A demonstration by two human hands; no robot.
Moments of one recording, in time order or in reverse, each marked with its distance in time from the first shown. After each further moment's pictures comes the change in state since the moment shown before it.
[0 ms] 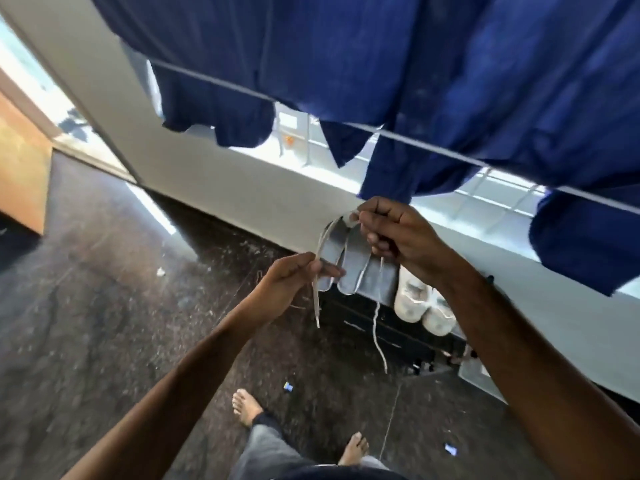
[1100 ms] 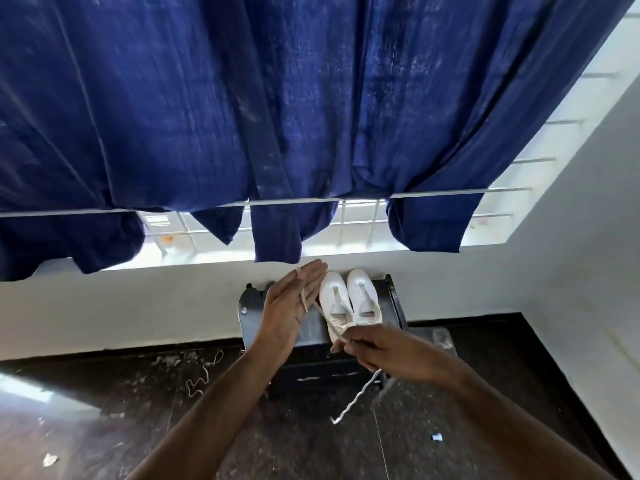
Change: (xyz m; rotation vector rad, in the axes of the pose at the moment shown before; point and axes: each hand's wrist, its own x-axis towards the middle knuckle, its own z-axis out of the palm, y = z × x) left_hand 0.086 0.048 0.104 -0.552 -0.177 -0.114; right_hand -0.166 0.007 0.004 -0.665 0.192 0.230
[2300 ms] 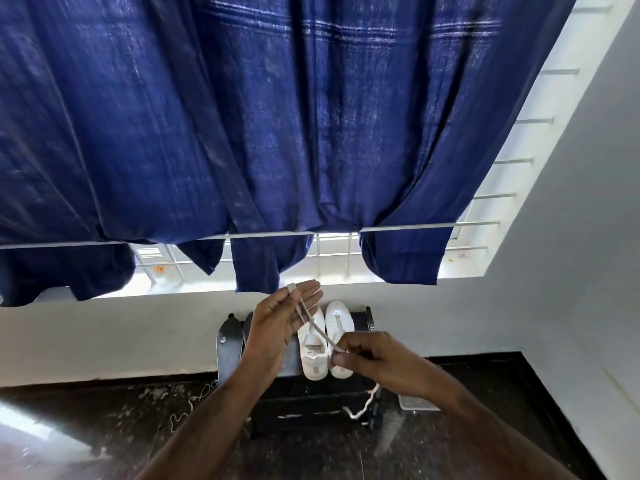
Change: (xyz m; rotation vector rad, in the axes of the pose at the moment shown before) left_hand -0.035 -0.015 0.119 0.158 0.050 0.159; right_hand -0.076 0.044 -0.065 0.052 0.157 -0.143
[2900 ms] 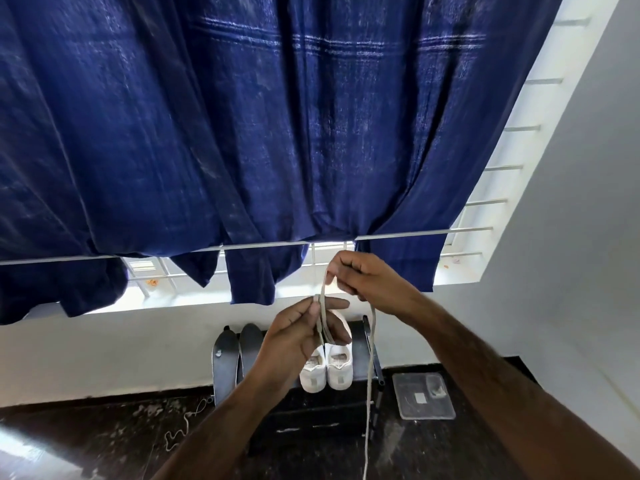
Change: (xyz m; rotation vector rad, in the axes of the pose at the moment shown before) left_hand -0.015 0.012 0.030 0.052 -0.284 0.001; right_hand 0.062 -0.060 -0.073 0.067 0.236 -0.110
